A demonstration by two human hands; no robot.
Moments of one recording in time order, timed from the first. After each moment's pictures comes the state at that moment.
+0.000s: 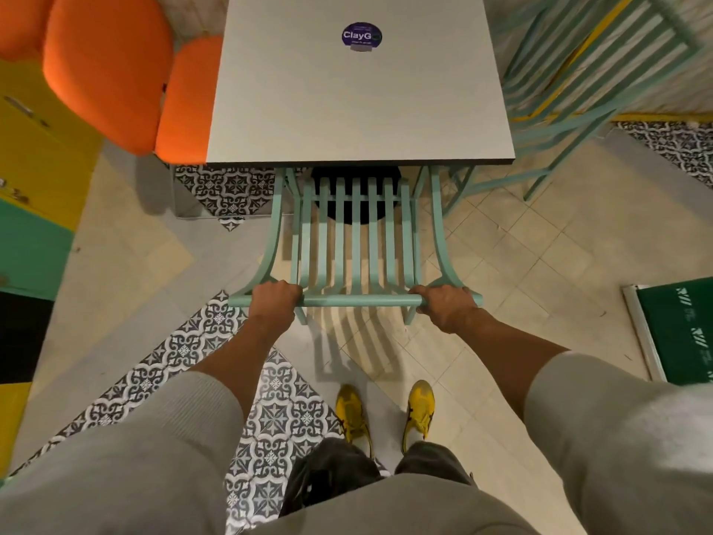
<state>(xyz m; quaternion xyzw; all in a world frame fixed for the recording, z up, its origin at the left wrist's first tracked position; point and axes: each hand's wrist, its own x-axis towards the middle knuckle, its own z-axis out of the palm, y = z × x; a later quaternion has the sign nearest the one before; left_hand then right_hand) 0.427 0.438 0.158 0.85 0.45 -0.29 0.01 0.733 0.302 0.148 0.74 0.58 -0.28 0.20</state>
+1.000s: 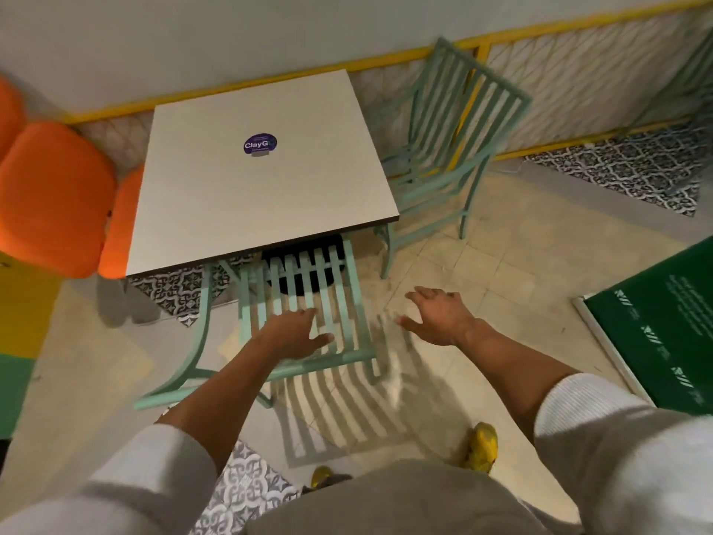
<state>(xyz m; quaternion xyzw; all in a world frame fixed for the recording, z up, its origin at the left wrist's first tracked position) 0.669 0.398 0.223 0.89 0.35 -0.25 0.12 0.939 0.227 0.208 0.79 0.57 -0.22 0.06</state>
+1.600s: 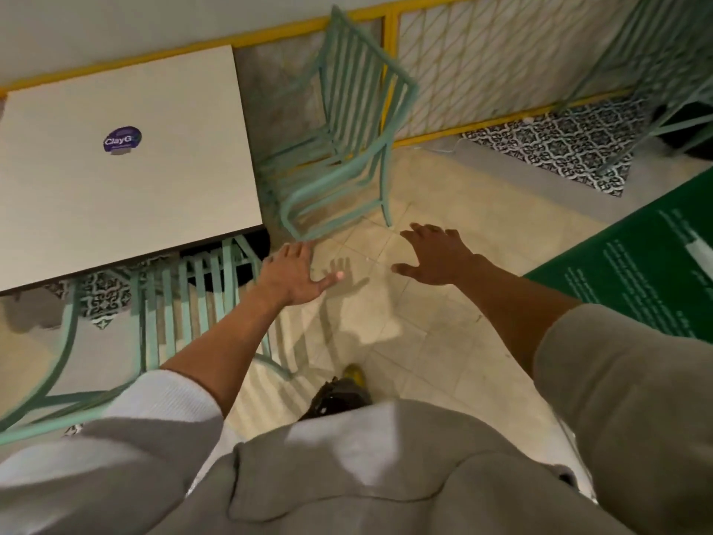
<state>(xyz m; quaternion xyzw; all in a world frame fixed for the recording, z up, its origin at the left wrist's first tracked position) 1.060 0.300 0.238 0.90 0.38 -0.18 0.13 1.324 0.136 0.237 0.79 0.57 -0.19 0.08</state>
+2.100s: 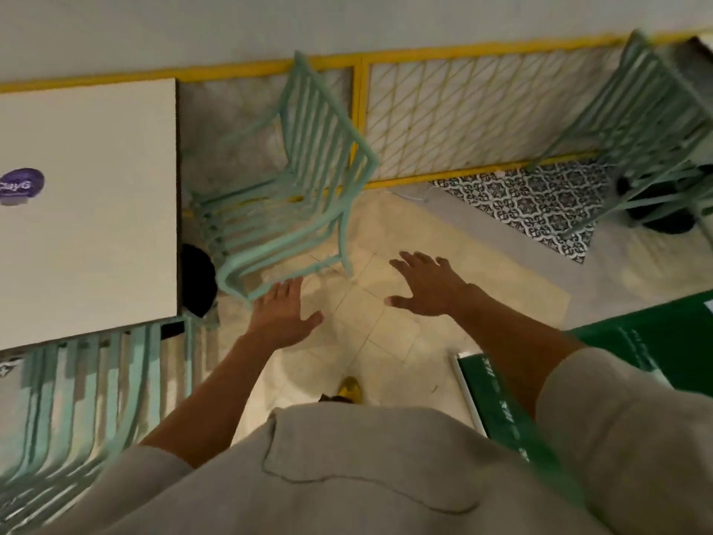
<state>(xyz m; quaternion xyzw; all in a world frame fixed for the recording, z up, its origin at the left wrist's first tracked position) 1.281 0.383 0.197 0.86 0.43 -0.16 0.21 1.563 0.249 0.238 0.76 0.60 -0.21 0.13</state>
